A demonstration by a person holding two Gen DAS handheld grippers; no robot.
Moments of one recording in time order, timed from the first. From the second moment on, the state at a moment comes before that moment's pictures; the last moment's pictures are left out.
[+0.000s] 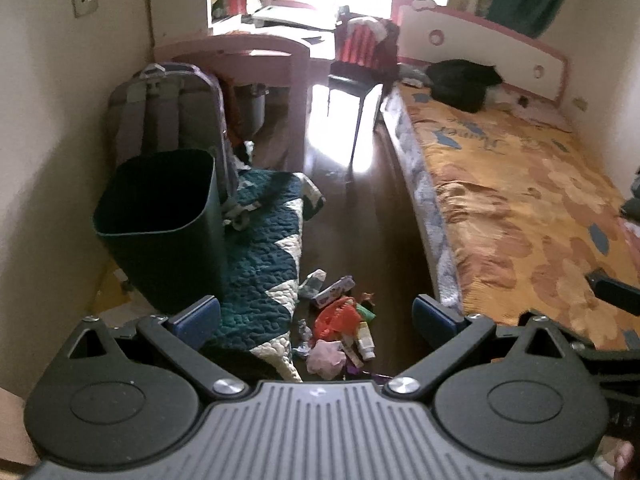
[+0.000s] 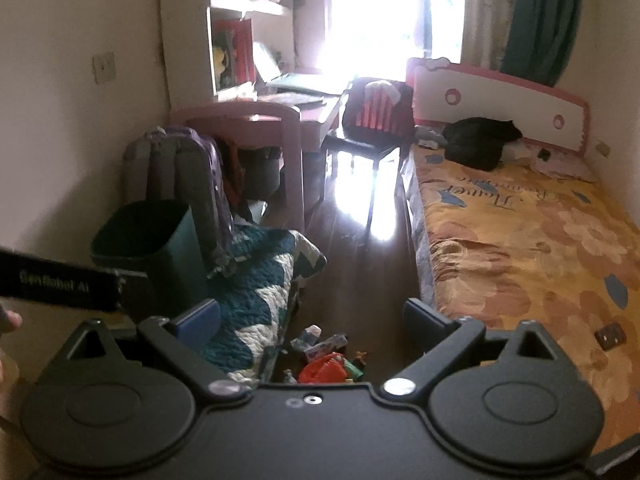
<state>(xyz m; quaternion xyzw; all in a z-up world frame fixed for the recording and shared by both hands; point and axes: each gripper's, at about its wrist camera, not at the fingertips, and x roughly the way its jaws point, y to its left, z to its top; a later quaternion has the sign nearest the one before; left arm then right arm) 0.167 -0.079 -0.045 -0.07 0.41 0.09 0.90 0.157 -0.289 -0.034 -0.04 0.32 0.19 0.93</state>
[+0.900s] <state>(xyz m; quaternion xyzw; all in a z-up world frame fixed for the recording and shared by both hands) 0.365 -0.137 -0.475 -0.01 0.54 0.00 0.84 0.291 -0.293 -0.445 -0.10 0.47 0.16 0.86</state>
